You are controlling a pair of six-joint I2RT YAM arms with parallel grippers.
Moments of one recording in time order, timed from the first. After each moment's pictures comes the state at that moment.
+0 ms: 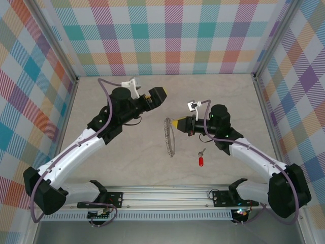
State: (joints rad) left arm -0.66 1.24 1.22 -0.19 0.07 -0.91; right arm 0.51 1.19 0.70 0.29 -0.81 0.62
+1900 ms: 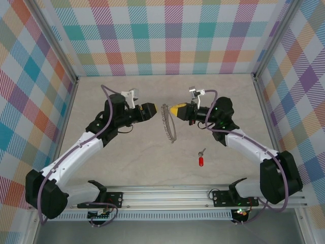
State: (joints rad) left arm -0.51 1.17 0.99 -0.18 0.36 -0.71; right arm 0.45 1.34 0.79 0.73 -0.98 0.78
